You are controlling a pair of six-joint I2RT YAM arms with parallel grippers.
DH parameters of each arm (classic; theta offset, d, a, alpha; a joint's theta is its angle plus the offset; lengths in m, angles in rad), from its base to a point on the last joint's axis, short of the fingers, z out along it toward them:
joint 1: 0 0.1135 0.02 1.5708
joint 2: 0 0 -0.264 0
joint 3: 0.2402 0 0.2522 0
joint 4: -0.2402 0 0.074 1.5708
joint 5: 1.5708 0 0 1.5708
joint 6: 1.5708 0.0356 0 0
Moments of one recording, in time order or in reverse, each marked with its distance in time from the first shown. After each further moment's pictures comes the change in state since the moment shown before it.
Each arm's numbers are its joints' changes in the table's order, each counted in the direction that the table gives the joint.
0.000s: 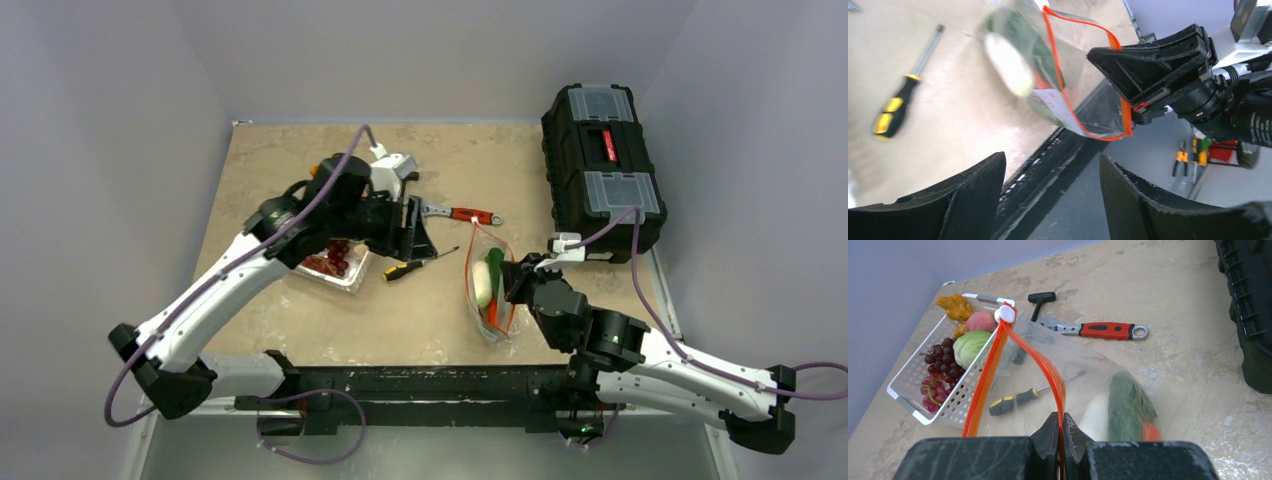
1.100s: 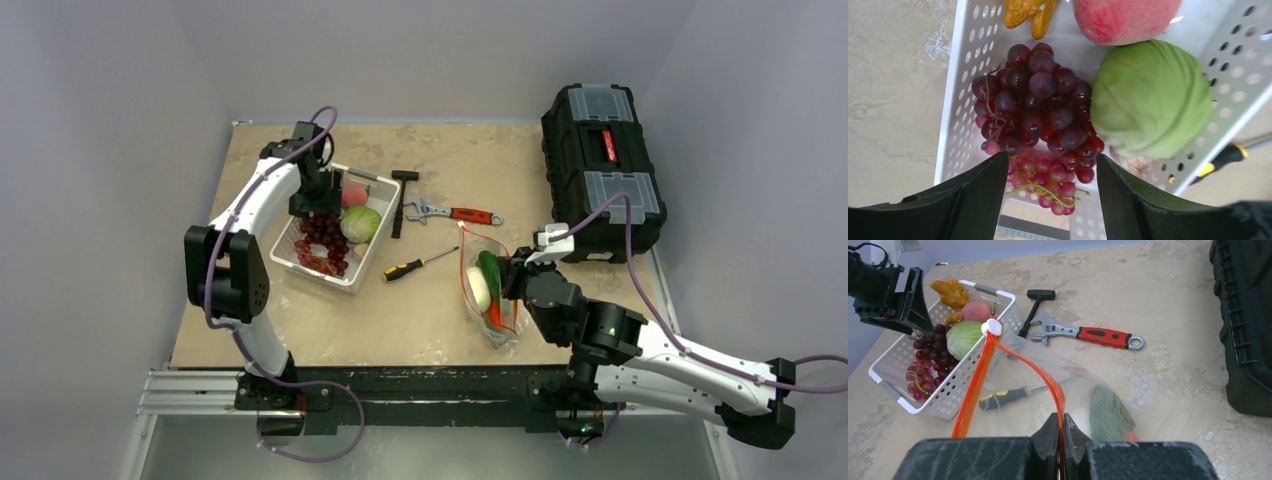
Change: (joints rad) left arm 0.619 -0.465 0.077 -0.157 -0.405 0.341; right arm 0.000 -0.073 0.093 -0.035 -0.021 -0.116
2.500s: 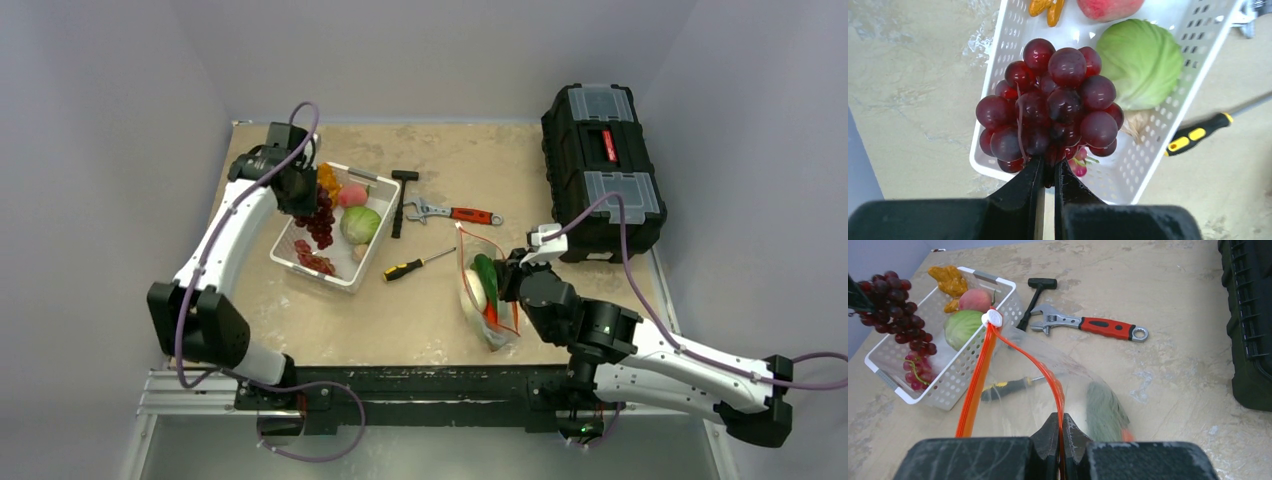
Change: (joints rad) left arm 0.000 0.193 -0.069 -0.026 -0.041 0.077; right arm 0.000 -0.023 0.000 -0.019 -0.026 0.019
